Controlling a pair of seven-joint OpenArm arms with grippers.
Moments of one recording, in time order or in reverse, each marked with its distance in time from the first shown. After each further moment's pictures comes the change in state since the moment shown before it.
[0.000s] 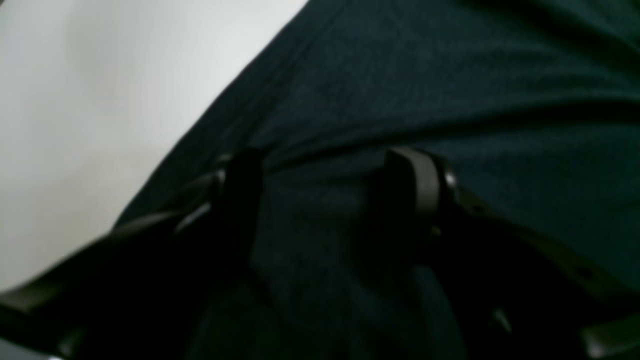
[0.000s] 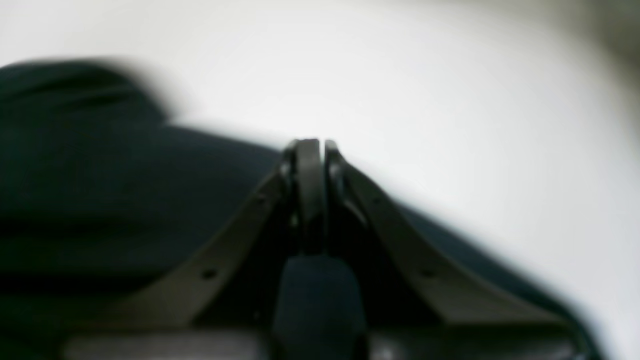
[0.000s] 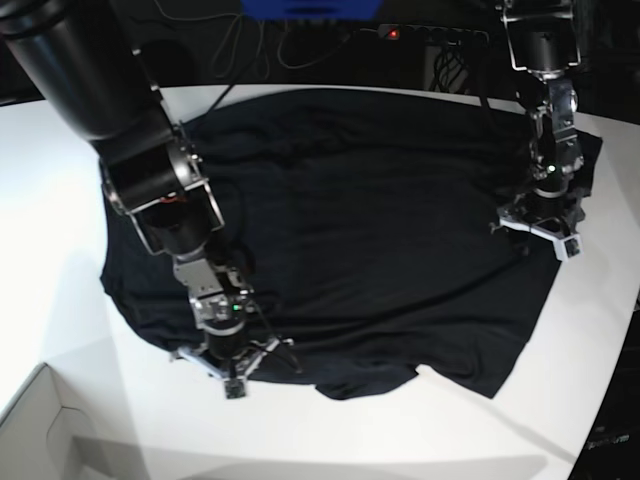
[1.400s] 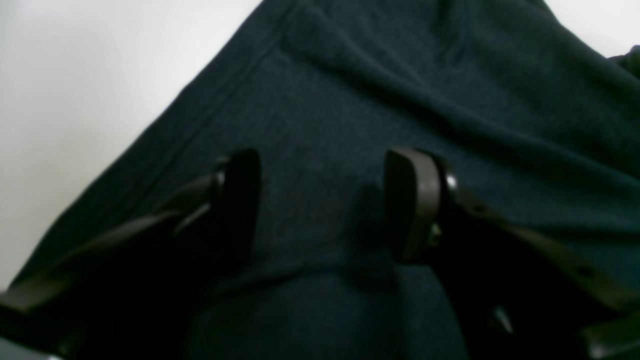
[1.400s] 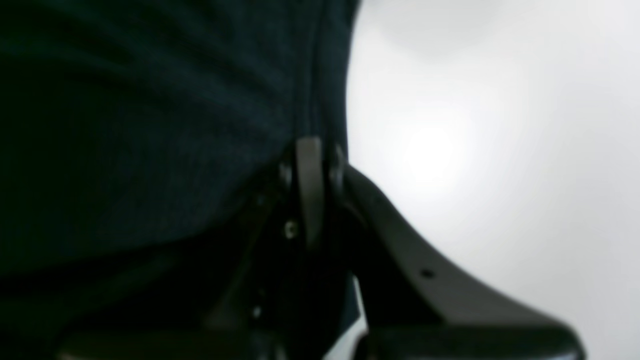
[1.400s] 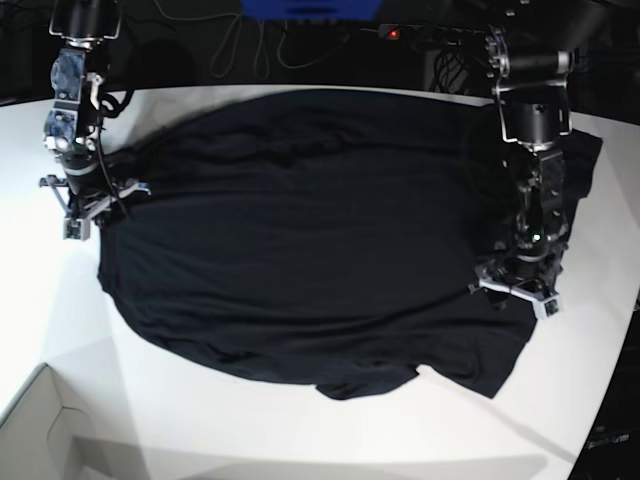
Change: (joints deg) left arm -17.4 2.0 2.9 -14.6 -0.1 0.0 1.0; right arm -52.2 14.8 38.6 65.9 -0.8 20.5 -37.8
